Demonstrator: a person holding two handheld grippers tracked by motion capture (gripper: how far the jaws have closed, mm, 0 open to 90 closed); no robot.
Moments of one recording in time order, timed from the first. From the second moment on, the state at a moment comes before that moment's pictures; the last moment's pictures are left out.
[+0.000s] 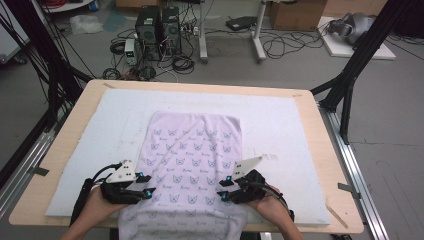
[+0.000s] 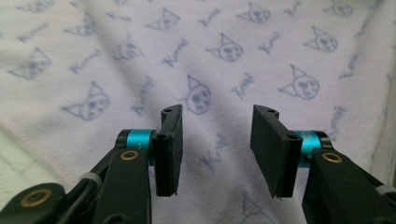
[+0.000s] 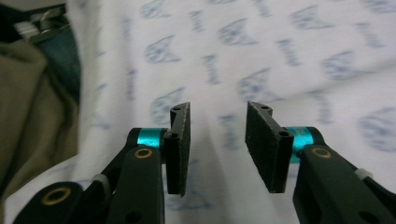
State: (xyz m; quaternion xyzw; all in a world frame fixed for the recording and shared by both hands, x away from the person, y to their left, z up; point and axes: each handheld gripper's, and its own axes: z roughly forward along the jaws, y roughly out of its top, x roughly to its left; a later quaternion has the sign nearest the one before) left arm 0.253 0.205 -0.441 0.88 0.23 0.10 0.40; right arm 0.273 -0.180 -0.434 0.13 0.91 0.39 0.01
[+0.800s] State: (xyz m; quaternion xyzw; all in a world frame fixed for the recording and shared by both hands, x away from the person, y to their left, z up) left arm 0.316 0.212 -0.442 0.87 0.29 0.12 0.39; right arm 0.345 -0.203 -0.432 0.22 0.89 0.39 0.06
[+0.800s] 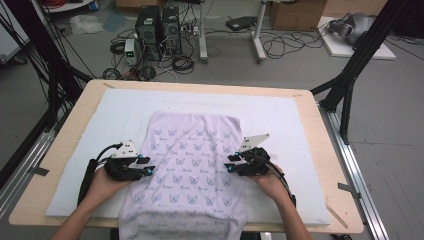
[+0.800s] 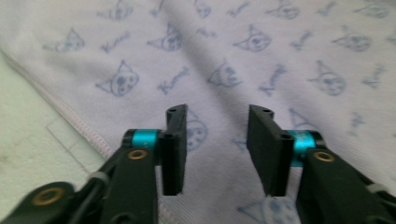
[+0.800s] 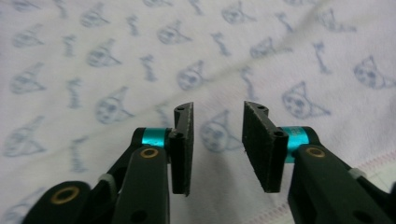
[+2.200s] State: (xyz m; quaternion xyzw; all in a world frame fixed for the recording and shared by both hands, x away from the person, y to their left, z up) left arm 0.474 0.220 -0.440 0.79 0.47 0.16 0.36; right arm 0.481 -0.224 -0.431 0.38 0.85 0.33 0.12
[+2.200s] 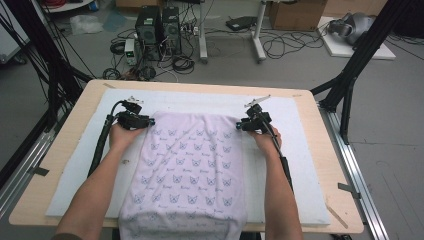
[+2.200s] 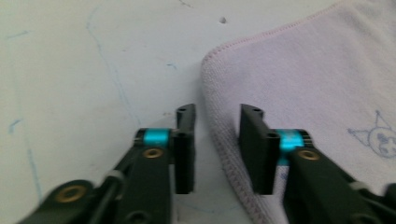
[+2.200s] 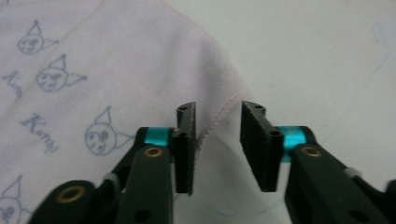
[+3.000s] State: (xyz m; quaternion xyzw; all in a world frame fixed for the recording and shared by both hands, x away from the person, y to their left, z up) left arm 0.444 0.222 -0.398 0.79 0.39 0.19 0.42; right arm 0.450 -0.217 -0.386 0.32 0.85 0.39 0.13
